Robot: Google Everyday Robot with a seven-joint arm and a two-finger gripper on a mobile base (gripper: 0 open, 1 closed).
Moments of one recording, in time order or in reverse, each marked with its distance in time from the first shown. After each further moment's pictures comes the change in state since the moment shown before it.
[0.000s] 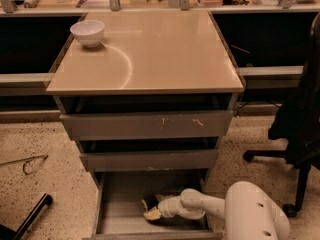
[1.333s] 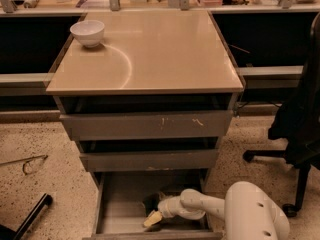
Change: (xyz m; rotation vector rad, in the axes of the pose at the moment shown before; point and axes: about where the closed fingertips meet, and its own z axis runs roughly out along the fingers) arm 0.000 0.000 0.000 0.000 0.000 0.000
